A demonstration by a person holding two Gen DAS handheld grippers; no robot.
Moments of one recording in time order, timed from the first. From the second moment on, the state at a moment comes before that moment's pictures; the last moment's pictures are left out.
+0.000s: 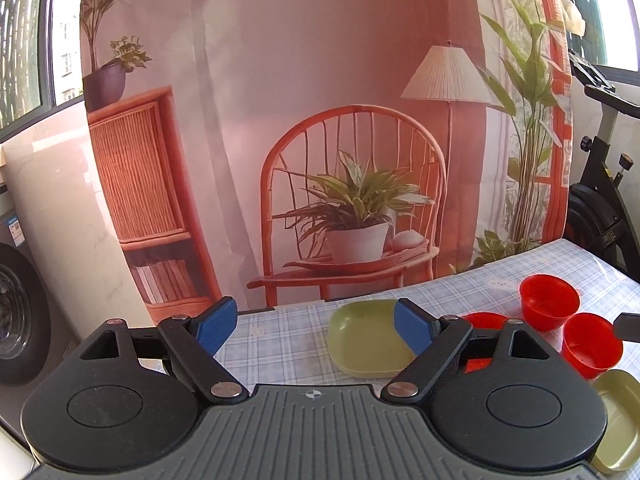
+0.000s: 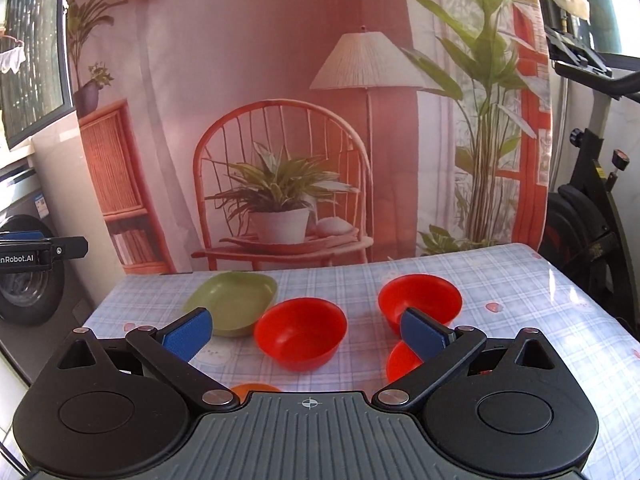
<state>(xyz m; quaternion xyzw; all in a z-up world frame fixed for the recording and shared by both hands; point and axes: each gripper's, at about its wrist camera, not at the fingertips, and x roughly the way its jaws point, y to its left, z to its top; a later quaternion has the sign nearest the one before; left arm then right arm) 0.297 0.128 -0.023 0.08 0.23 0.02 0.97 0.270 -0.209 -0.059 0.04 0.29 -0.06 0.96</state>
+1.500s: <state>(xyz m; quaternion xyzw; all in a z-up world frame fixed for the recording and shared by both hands) 0.448 0.183 -0.180 -0.08 0.38 -0.05 0.92 0.556 -0.187 -0.193 0.15 0.49 -0.06 0.86</state>
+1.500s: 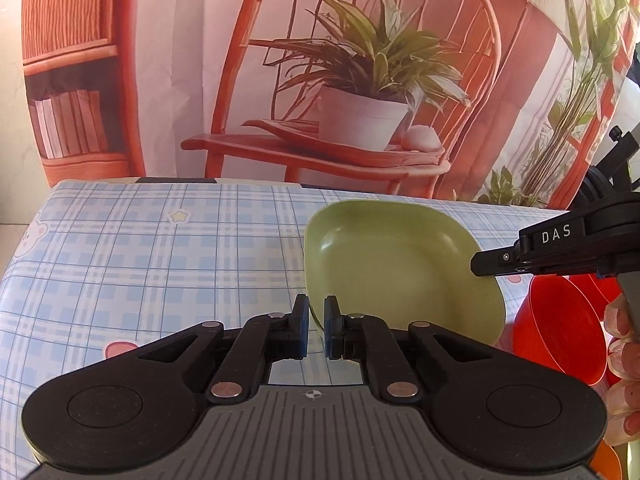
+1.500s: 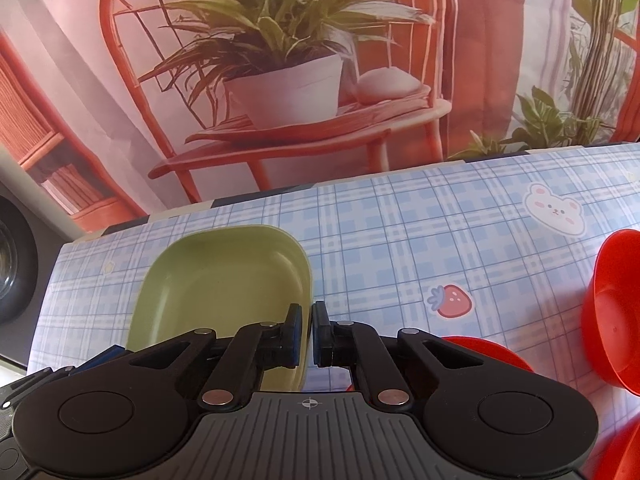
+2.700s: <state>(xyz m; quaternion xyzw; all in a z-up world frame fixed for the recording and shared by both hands) 0.311 0.076 -0.107 0.03 0.39 -0.18 0.90 0.275 -0.221 -0.095 0.22 0.38 -0.06 0.90</state>
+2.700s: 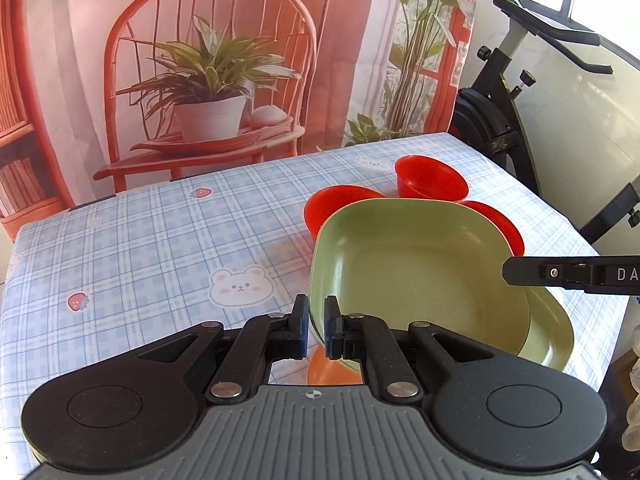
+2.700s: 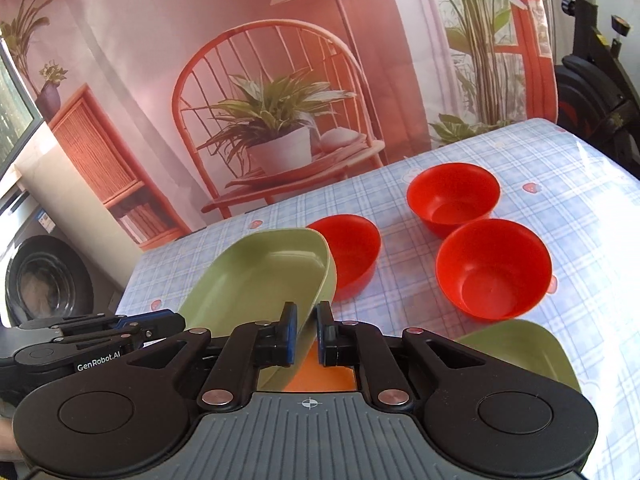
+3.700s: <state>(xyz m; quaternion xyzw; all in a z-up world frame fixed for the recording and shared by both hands) 0.313 0.067 -0.150 0.05 0.43 -0.17 0.89 0.247 -0.217 -0.166 0.29 0.48 -0.05 0.83</state>
